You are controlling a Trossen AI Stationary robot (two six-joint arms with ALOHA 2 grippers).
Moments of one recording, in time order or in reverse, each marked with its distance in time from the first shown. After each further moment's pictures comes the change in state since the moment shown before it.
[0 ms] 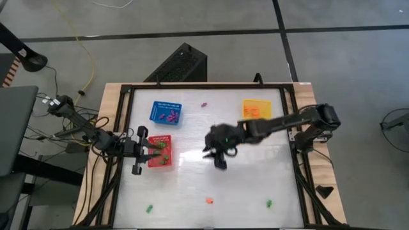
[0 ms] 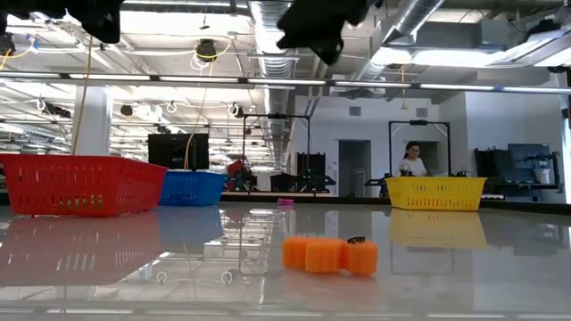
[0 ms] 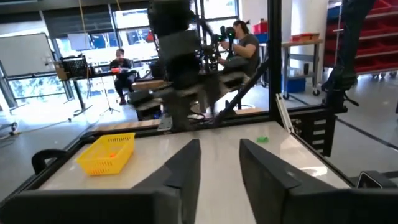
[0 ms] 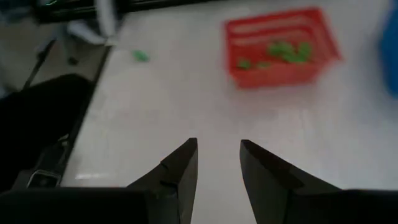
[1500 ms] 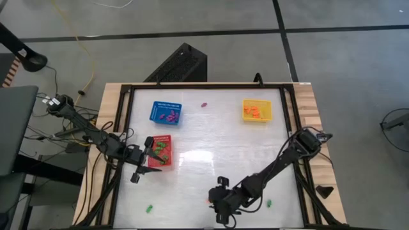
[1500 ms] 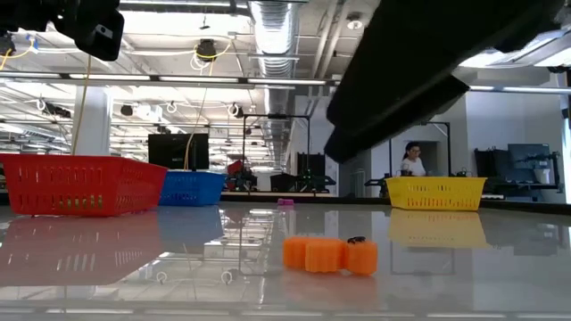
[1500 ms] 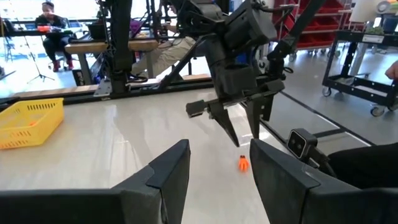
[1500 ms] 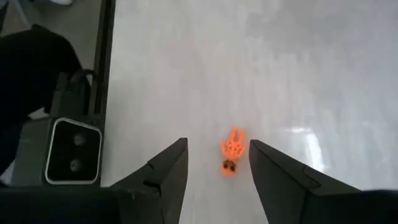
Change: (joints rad) left arm -0.002 0.112 0.000 -0.065 0.216 -0.183; right arm 0.494 0.380 0.079 0.079 0.394 0.480
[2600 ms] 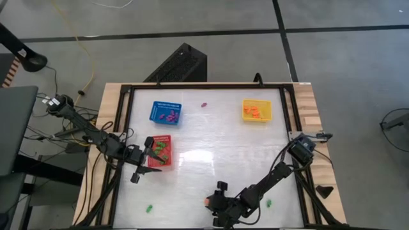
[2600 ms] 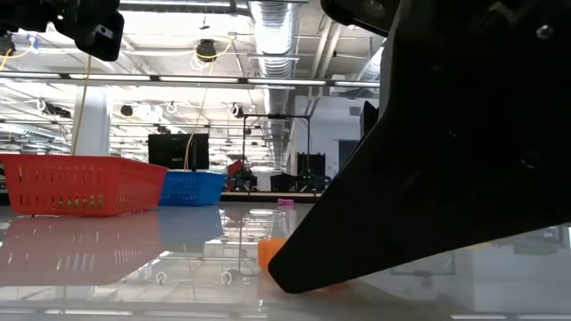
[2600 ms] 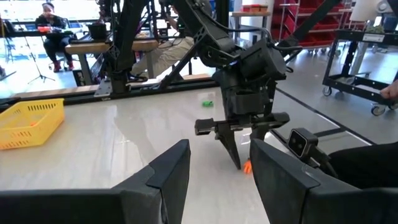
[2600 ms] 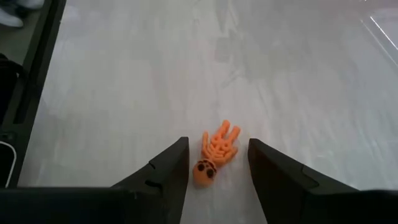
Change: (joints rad) left arm 0.000 0.000 0.000 -0.002 0.000 0.003; right arm 0.066 0.192 0.003 0.149 0.274 -0.008
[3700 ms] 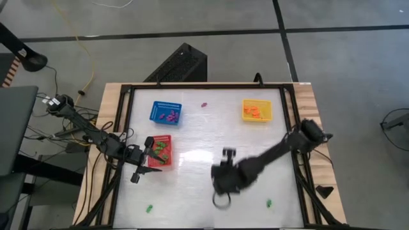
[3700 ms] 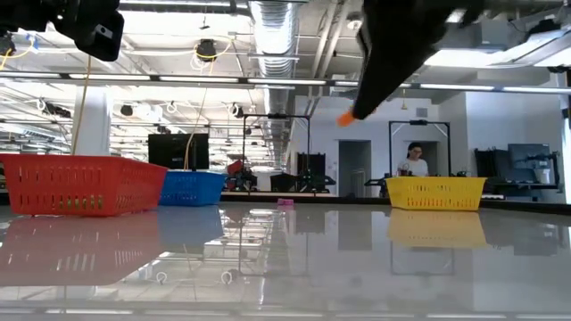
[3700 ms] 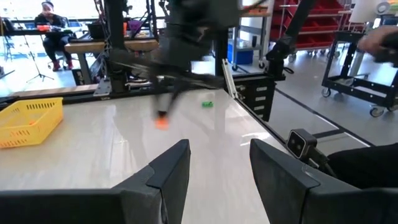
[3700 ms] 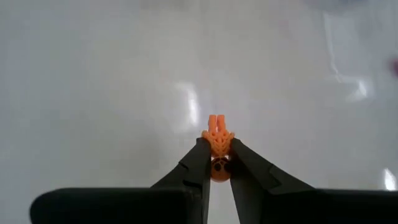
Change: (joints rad) left arm 0.000 0.000 0.000 0.001 0.000 -0.007; right arm -0.217 -0.303 0.151 -0.834 -0.048 -0.214
